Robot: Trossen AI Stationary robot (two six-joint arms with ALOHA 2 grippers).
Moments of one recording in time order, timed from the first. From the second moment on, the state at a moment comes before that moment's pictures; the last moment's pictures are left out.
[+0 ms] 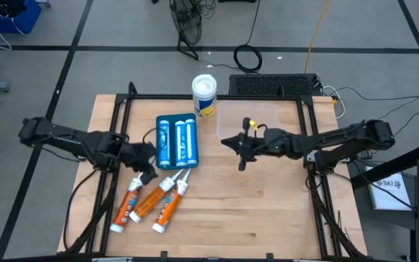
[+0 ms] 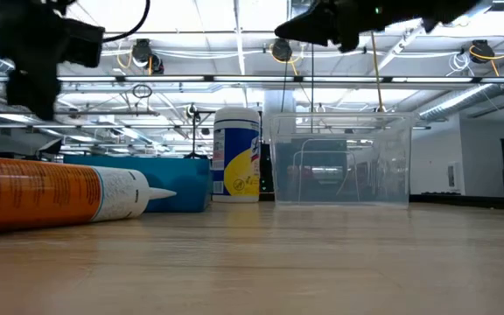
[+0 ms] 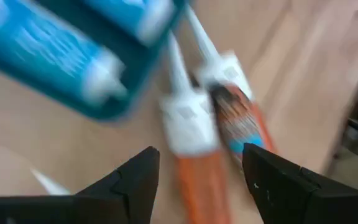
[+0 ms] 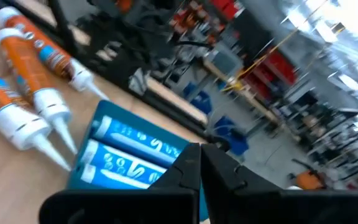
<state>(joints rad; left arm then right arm) -0.16 0.91 0.68 -0.77 0.11 -0.86 0.04 1.30 0.75 0.44 0.21 -0.64</state>
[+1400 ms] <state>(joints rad) -0.62 1.48 0.79 -1.11 0.27 -1.75 0.03 1.30 0.44 0.86 0.20 -0.49</state>
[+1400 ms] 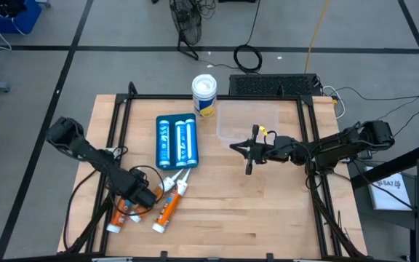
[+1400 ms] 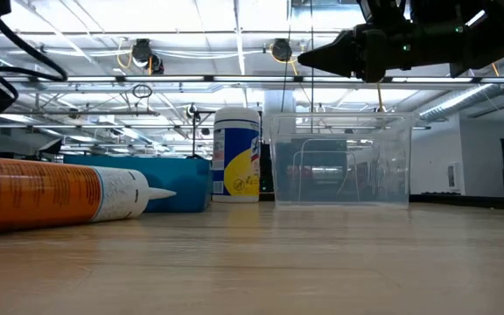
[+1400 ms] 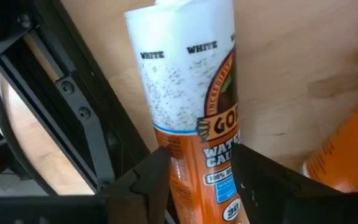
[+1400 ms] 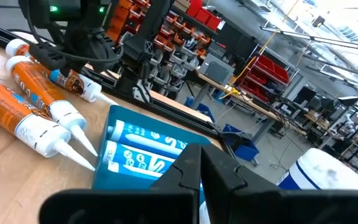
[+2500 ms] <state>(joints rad) -0.63 1.53 0.68 -0.85 0.16 -1.56 0.03 1.30 0.44 0.87 0.20 -0.49</state>
